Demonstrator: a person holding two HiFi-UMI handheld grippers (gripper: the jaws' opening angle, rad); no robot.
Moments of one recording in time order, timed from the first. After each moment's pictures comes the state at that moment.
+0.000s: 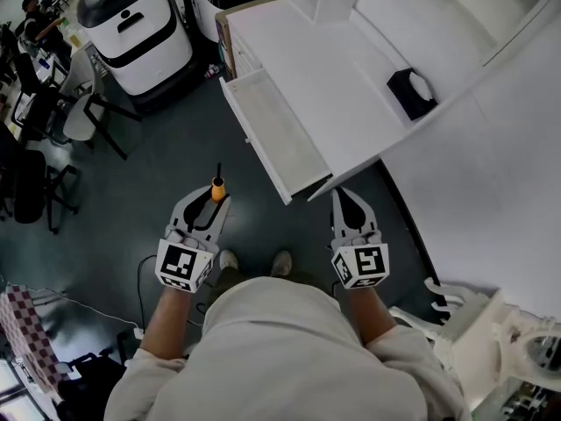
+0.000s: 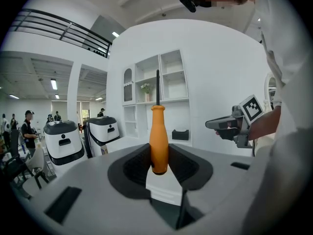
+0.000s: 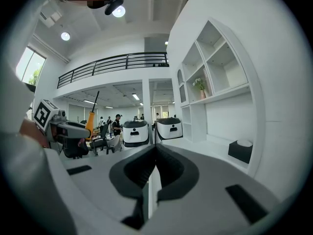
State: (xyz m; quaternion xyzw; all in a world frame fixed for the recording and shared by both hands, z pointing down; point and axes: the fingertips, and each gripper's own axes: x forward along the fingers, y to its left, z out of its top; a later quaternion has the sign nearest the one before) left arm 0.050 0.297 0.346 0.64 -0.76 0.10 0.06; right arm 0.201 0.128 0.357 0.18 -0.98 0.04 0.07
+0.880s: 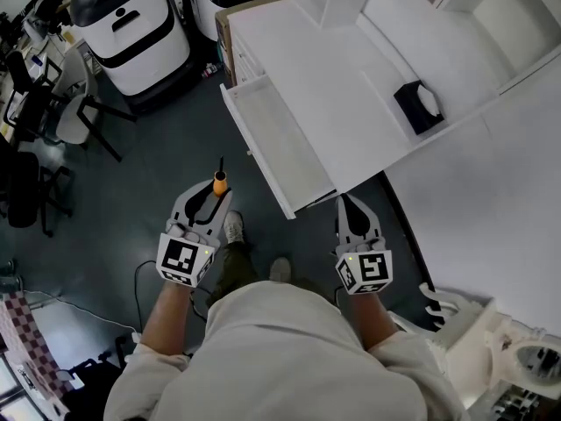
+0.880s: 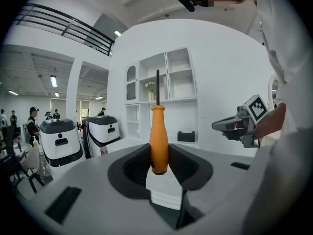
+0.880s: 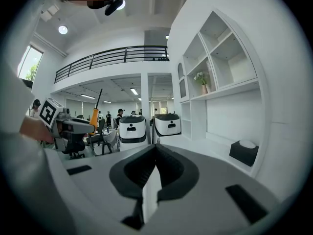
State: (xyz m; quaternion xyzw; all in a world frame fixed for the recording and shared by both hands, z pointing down) left arm -0.026 0.254 0.356 0.64 -0.76 0.09 0.07; right arm 0.149 0.095 0.368 0.19 -0.98 0.04 0.10
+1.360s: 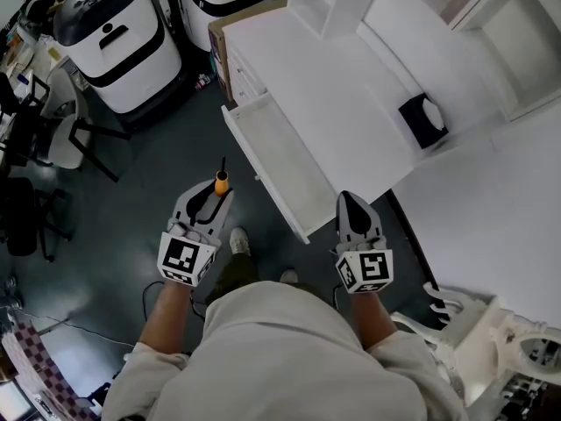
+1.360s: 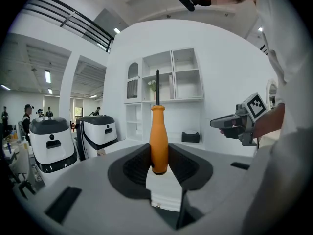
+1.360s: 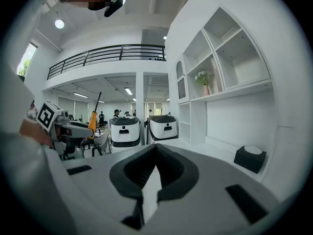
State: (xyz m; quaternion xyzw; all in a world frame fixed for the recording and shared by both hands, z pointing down) left arm -0.132 0.218 0.362 0.67 -0.73 0.08 0.07; right arm 0.048 0.069 0.359 0.23 -0.97 0.03 0.09
